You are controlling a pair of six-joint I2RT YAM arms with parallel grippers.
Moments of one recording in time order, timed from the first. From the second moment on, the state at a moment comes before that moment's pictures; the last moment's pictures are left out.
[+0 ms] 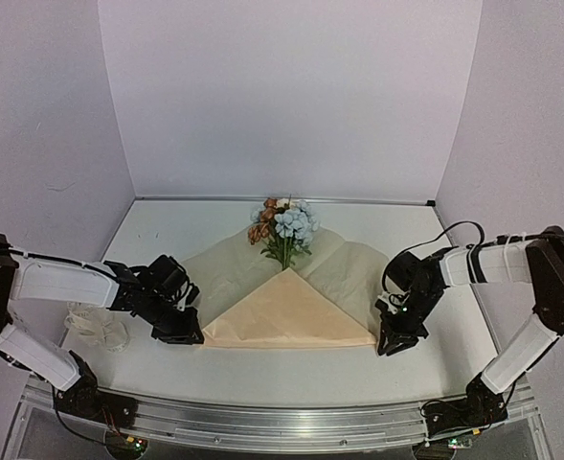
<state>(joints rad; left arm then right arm) -0.74 1.40 0.64 -0.42 0.23 -0.69 0.52 1.58 0.80 -0.79 -0.37 0.39</state>
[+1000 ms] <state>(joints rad) -1.08 1.82 1.14 -0.30 0.26 -0.32 0.74 1.22 0.40 -0.22 0.12 1.07</state>
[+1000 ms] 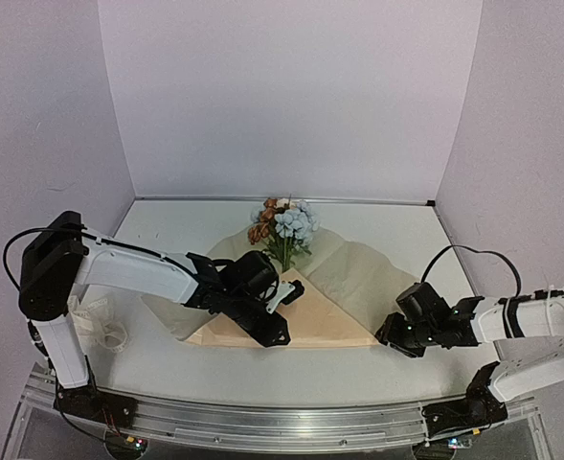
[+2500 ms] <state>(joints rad) -1.08 2.05 1.26 -0.17 0.29 -0.23 0.83 1.24 0.39 -0.13 0.12 1.33</state>
